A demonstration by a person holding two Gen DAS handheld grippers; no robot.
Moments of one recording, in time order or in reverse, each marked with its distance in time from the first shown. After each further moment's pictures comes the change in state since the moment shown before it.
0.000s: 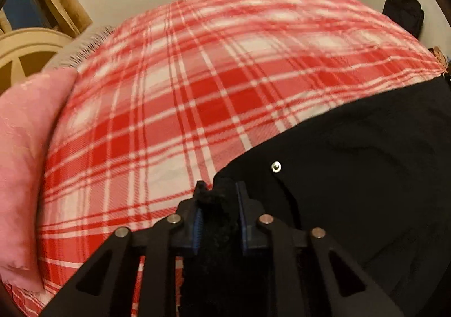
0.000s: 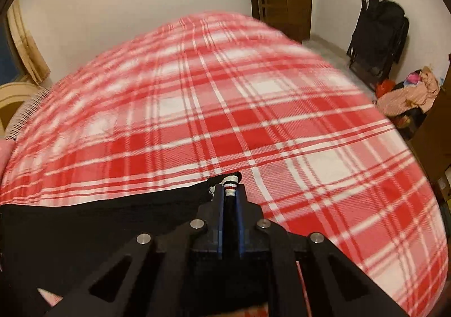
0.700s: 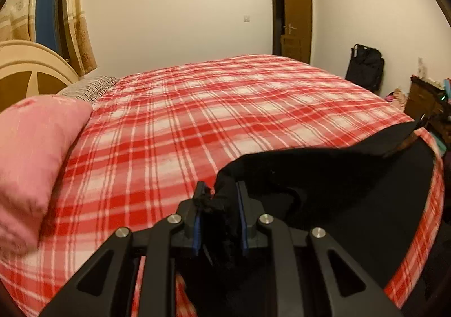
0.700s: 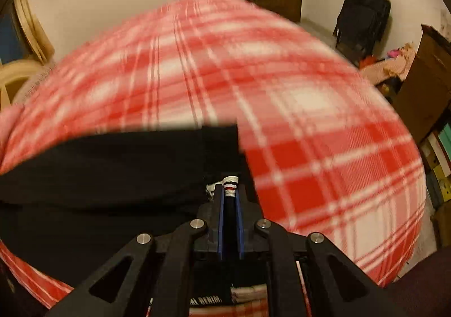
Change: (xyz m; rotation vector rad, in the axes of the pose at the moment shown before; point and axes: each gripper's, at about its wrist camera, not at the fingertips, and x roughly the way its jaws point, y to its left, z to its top) left arm -0.147 0.003 -0.104 -0.044 -0.367 -0.168; right arm -0.108 -0.039 -0.173 -0.007 0.111 -0.048
